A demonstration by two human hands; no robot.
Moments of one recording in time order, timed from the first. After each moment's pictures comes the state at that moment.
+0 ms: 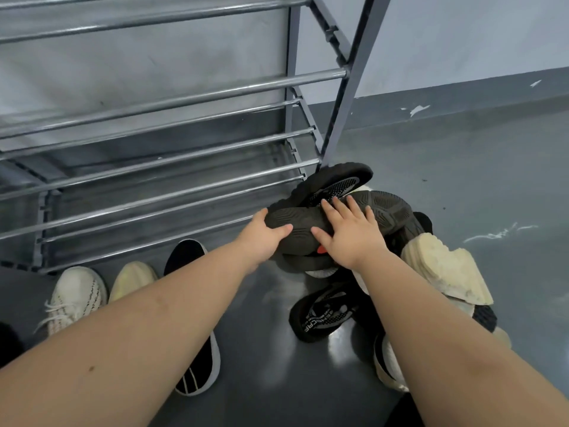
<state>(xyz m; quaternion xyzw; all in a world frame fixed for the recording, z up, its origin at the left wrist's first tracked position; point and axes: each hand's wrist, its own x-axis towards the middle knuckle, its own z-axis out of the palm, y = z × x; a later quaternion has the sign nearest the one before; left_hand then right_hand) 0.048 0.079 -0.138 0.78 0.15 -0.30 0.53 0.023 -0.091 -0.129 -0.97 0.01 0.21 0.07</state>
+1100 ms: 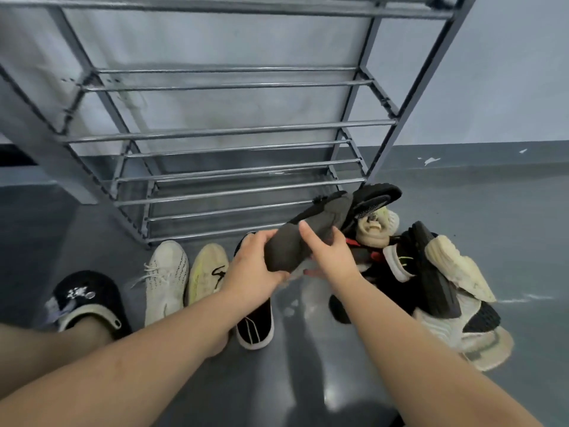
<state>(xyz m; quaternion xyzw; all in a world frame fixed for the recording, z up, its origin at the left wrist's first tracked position) -0.104 0.222 -0.046 0.90 0.02 -0.08 0.43 -0.082 0.073 -0.054 -0.71 0.24 0.10 0.65</state>
